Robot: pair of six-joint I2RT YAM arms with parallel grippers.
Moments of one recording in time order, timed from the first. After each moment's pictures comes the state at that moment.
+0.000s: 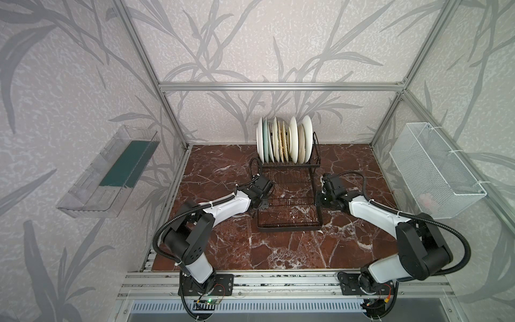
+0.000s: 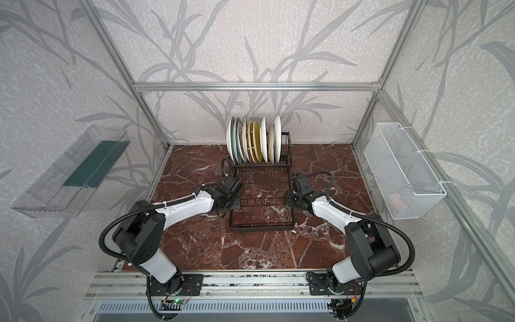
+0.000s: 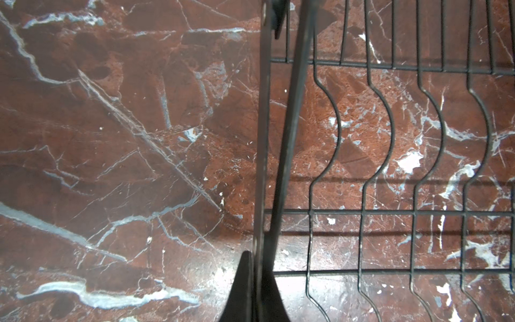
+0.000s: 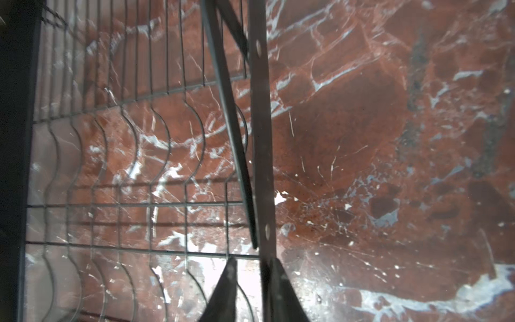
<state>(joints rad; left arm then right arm) -0.61 1.66 1.02 -0.49 -0.27 -0.70 0.42 1.48 0.82 -0.27 -0.04 0.54</state>
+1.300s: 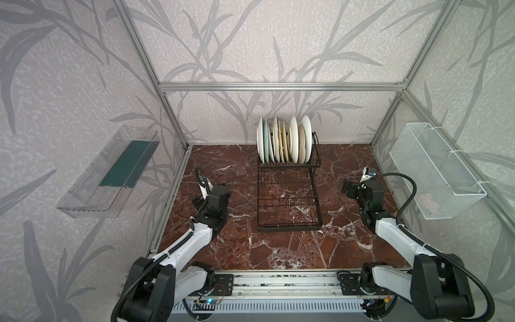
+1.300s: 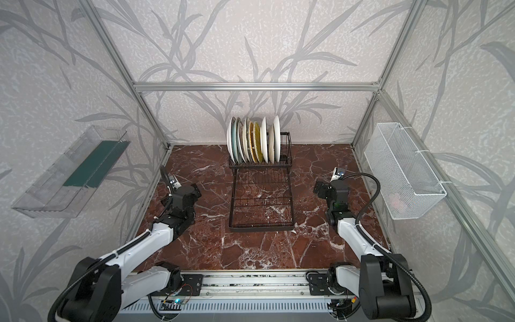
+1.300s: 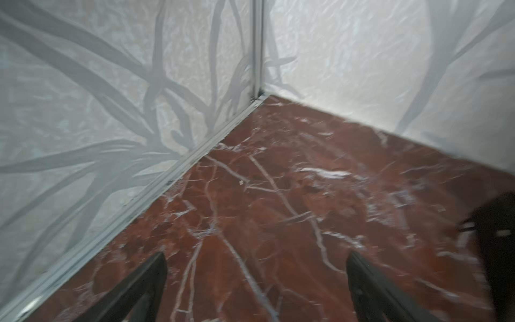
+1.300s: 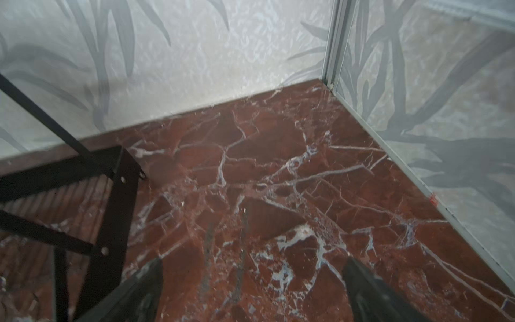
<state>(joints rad) -0.26 1.16 0.46 0.19 -0.83 -0.38 0.03 1.20 0.47 0.31 0.17 0.19</state>
